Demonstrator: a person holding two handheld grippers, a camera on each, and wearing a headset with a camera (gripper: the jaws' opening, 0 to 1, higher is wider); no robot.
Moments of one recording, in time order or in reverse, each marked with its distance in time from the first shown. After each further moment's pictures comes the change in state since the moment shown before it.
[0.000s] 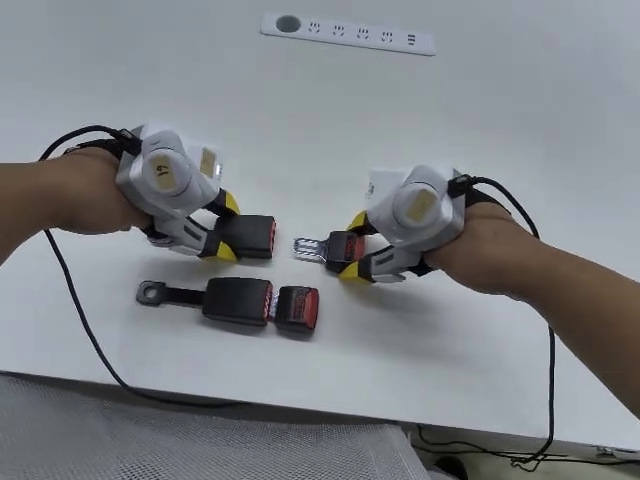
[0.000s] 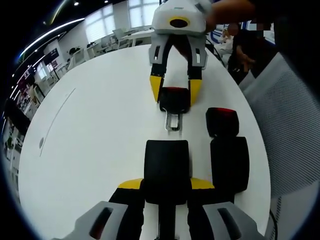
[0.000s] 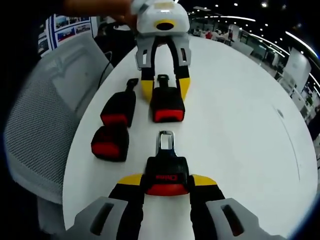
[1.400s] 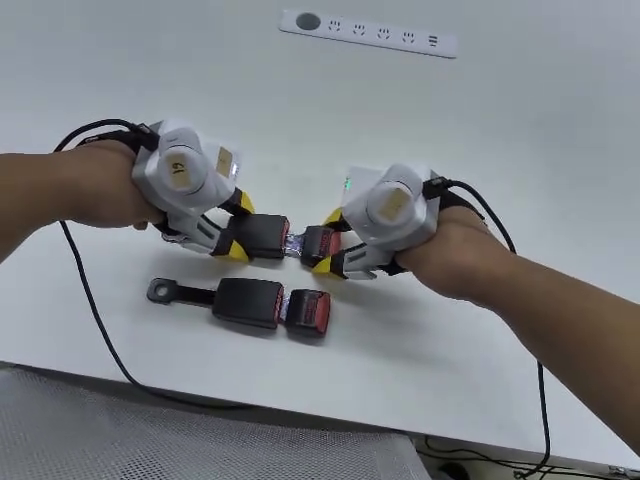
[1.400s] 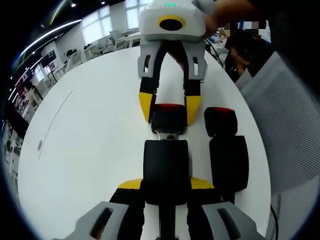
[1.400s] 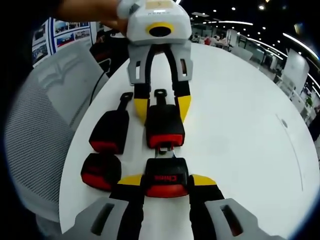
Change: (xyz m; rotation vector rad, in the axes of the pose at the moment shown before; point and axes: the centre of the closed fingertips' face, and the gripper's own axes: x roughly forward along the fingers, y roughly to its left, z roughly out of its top) left arm 0.004 0.004 -0.003 0.015 -0.012 -0.017; right arm 0.022 -0.008 0.029 0.013 -0.066 -0.002
